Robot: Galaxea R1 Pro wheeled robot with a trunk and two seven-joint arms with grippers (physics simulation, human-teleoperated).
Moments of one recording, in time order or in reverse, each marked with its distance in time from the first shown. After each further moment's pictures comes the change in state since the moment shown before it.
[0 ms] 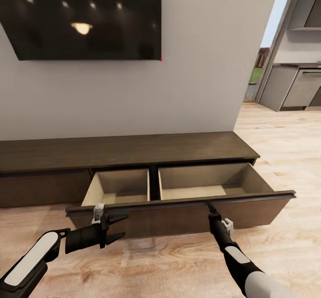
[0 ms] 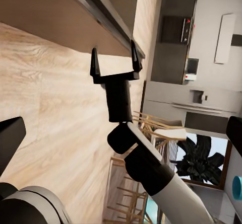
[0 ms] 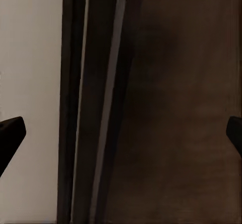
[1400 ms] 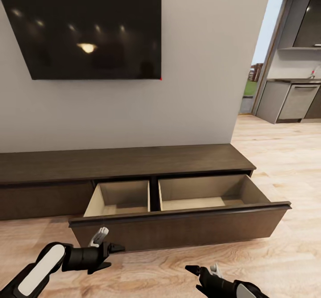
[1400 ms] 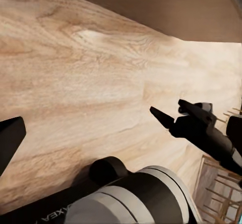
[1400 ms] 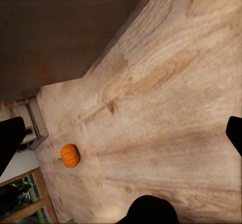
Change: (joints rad) left arm 0.000 -0.012 -0.055 0.179 -0.363 -0.007 0.056; right arm 0.118 -0.078 0.340 0.111 0.421 0.495 0.021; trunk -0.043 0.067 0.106
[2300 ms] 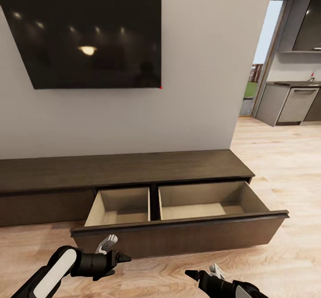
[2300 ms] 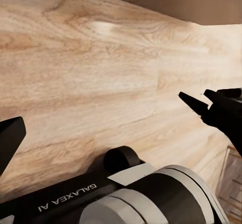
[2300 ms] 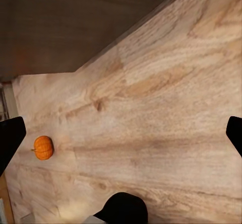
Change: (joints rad) left arm 0.000 -0.070 -0.030 0.033 -0.168 -0.018 0.003; right arm 0.000 0.005 0.002 0.001 0.156 -0.126 -0.002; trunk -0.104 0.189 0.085
